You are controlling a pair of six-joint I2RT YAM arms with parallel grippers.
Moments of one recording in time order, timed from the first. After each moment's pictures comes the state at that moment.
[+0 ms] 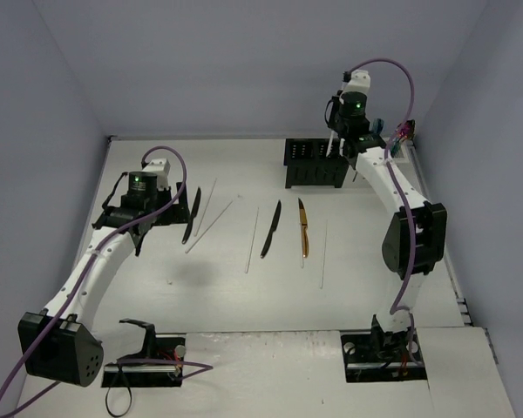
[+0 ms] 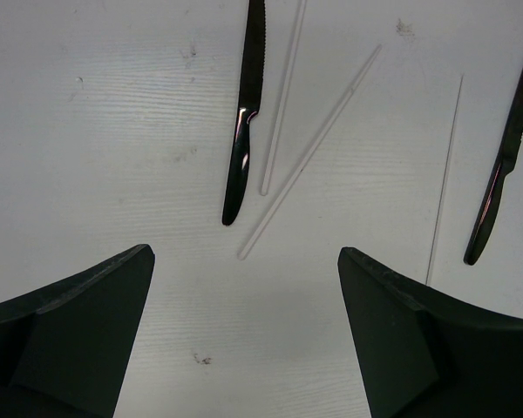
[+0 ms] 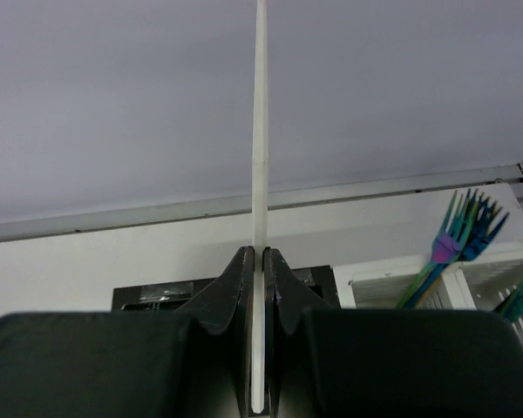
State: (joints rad) left arm -0.19 1.16 1.02 -0.60 -0.01 -0.23; right arm 0.23 1.90 1.71 -0.04 0.29 0.14
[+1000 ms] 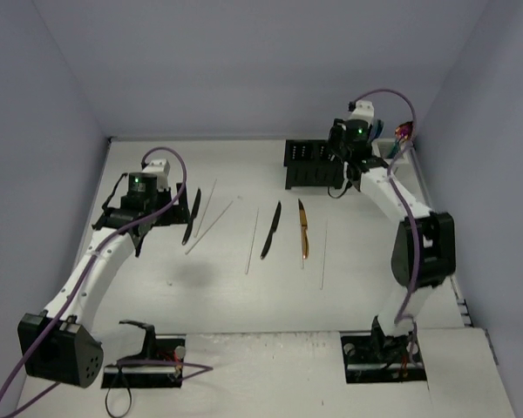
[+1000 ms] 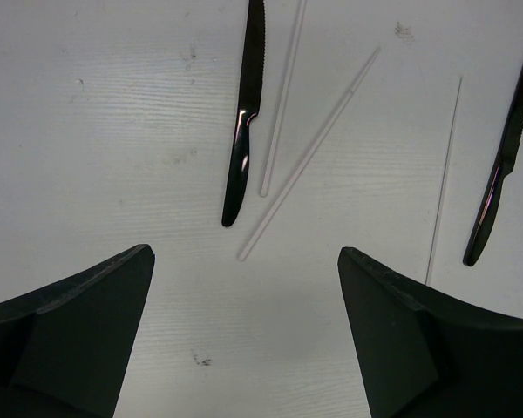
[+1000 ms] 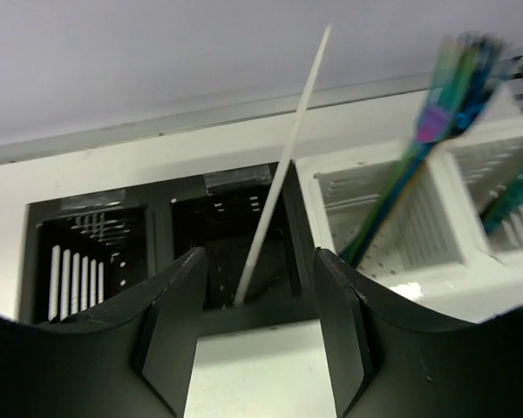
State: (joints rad) left arm -0.19 1.16 1.02 -0.60 -0.01 -0.22; right arm 0.21 1.82 1.40 0.04 0.30 0.19
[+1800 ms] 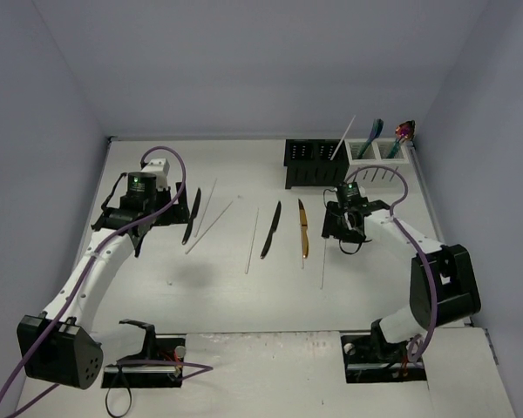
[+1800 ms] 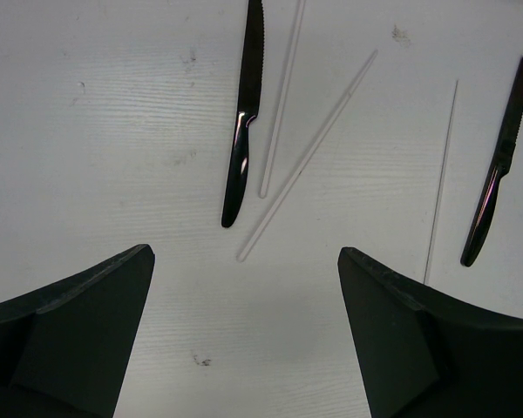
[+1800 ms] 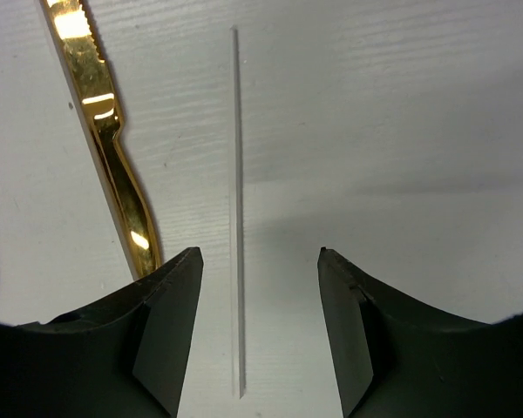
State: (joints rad) left arm -0.19 1.15 1.02 -0.60 -0.01 -0.22; right arm 0.29 1.49 0.89 -0.51 0.08 0.46
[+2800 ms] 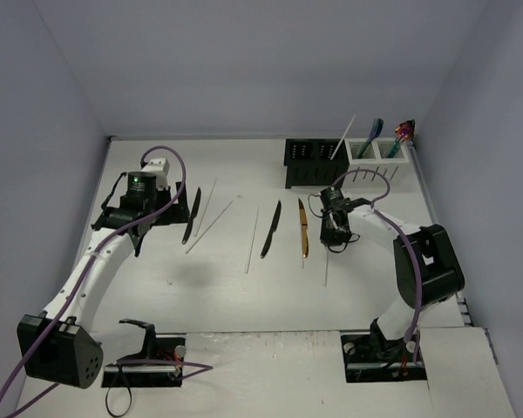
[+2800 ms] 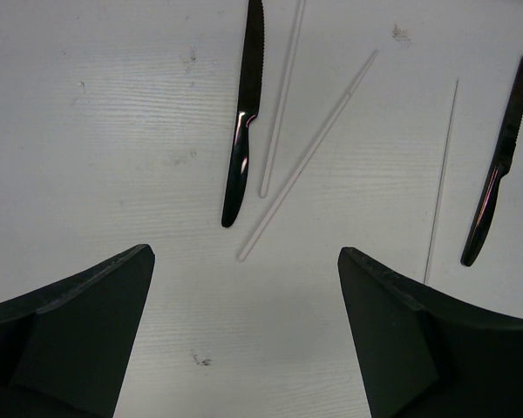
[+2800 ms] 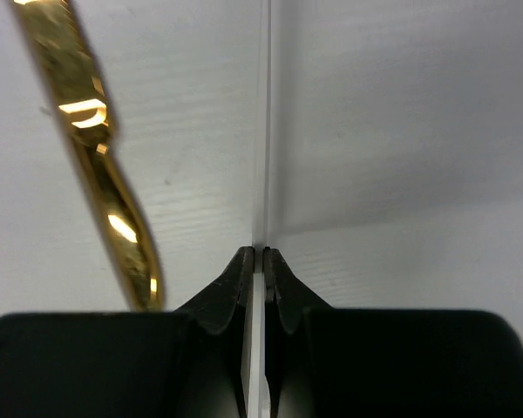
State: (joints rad) left arm -0.19 1.15 1.02 -0.60 -0.01 -0.22; right arm 0.37 1.63 0.93 -0.51 0.14 0.50
